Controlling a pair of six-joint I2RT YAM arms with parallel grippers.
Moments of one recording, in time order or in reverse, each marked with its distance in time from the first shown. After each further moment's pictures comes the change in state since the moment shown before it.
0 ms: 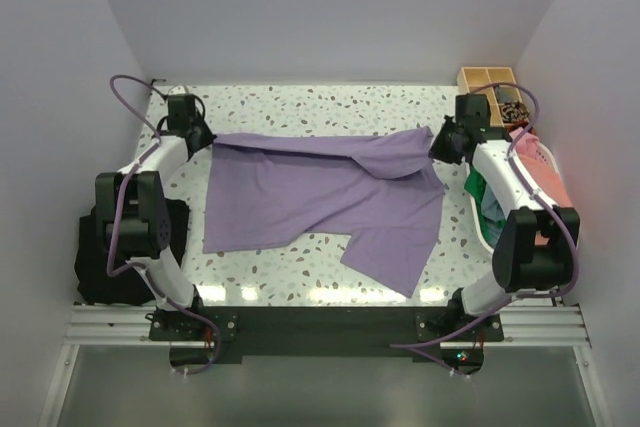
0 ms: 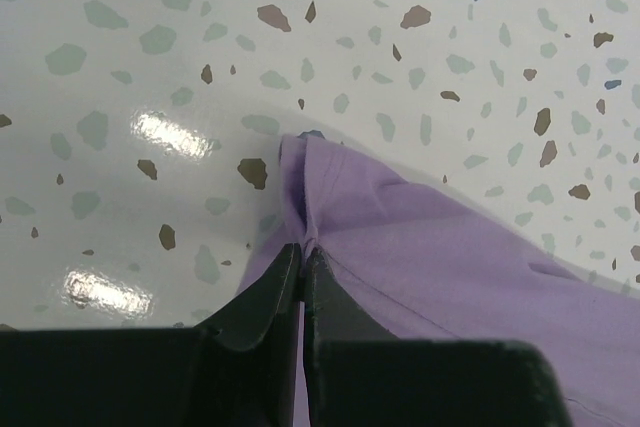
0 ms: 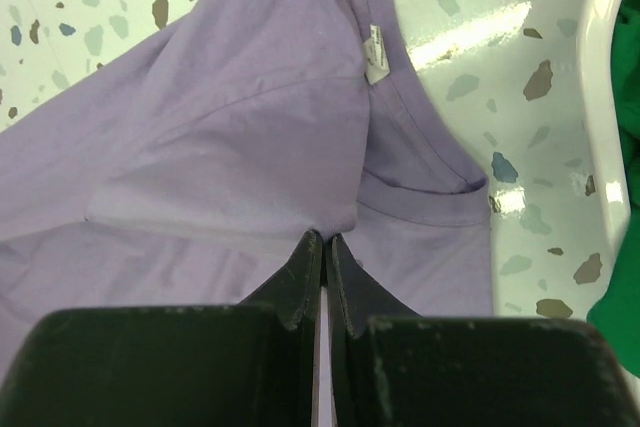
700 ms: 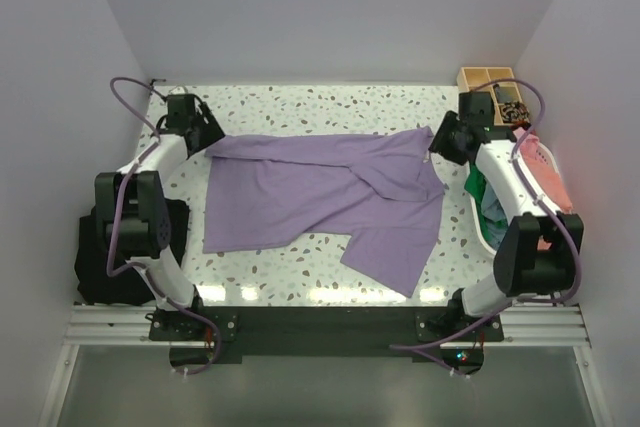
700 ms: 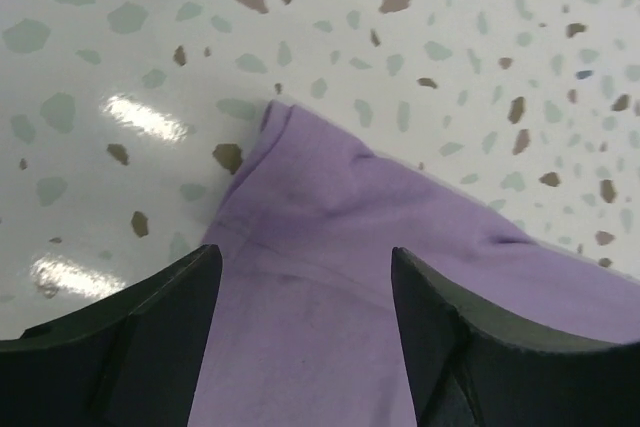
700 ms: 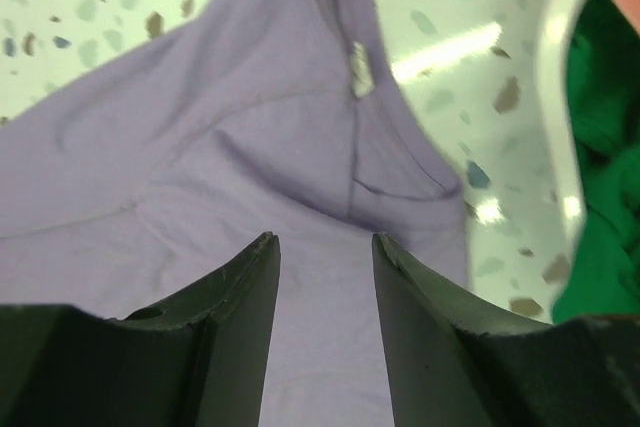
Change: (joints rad) left arm 0.001 0.009 0.017 -0.067 0.010 -0.027; right arm -0.001 -0.044 -0.004 -0.048 0.072 -0.032
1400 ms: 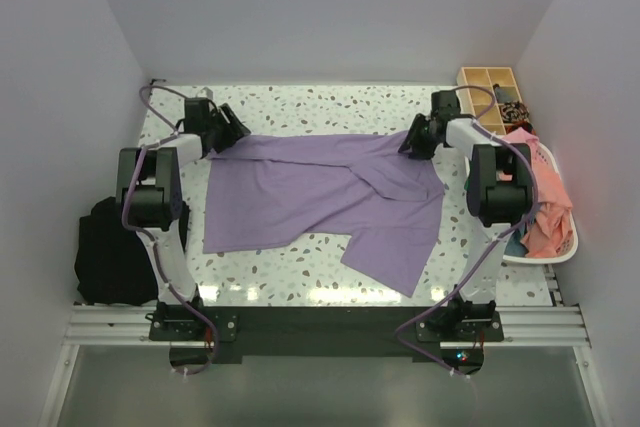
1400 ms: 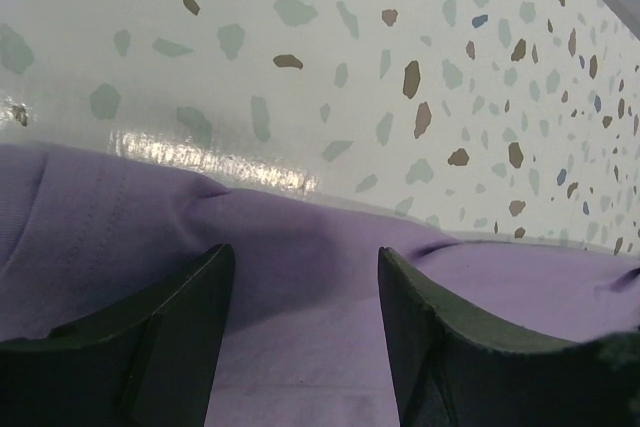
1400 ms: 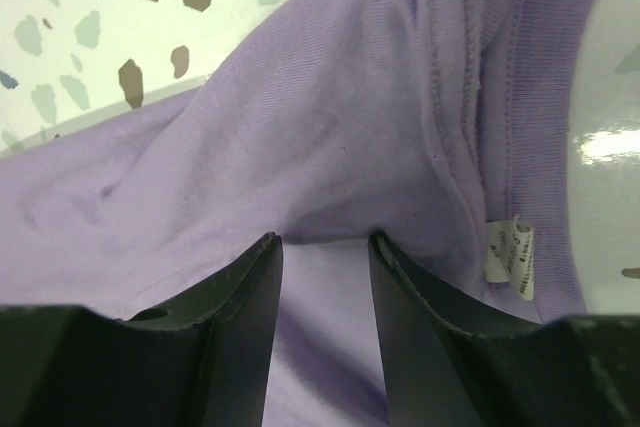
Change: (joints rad) left arm -0.027 0.251 0.061 0.271 0.361 -0.109; right arm 0.002 0.574 0.252 0.192 -0.283 0.047
